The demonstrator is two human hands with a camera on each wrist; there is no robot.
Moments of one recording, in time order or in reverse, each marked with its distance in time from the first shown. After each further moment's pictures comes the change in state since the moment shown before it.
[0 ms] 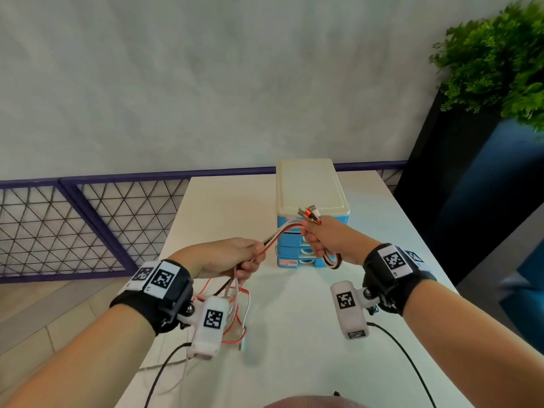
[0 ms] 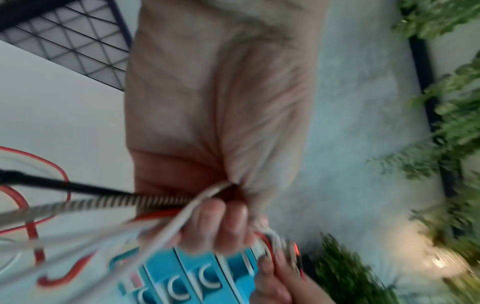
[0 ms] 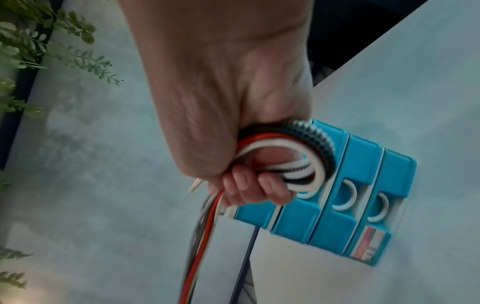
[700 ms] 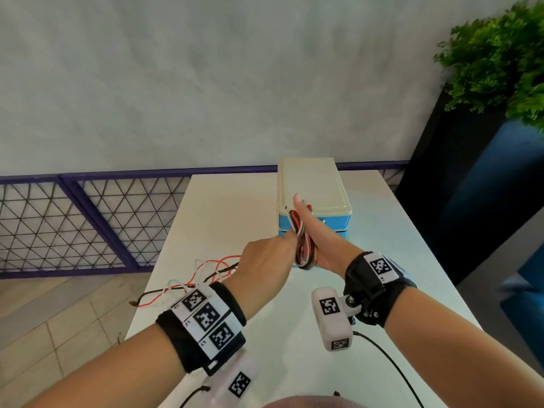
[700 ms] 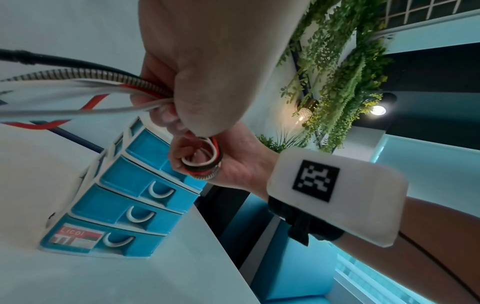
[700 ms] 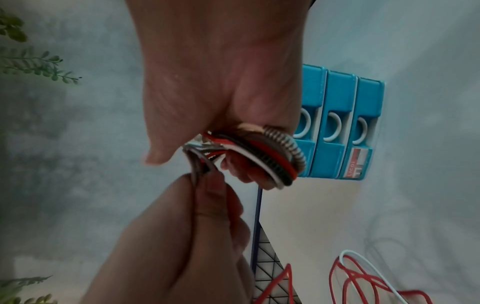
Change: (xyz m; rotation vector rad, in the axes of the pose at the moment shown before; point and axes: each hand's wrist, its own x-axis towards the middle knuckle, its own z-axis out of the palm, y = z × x) left_hand 0.001 0.033 0.082 1.376 0.588 0.131; right_hand 0.002 -0.003 0.033 0.568 -0.024 0.099
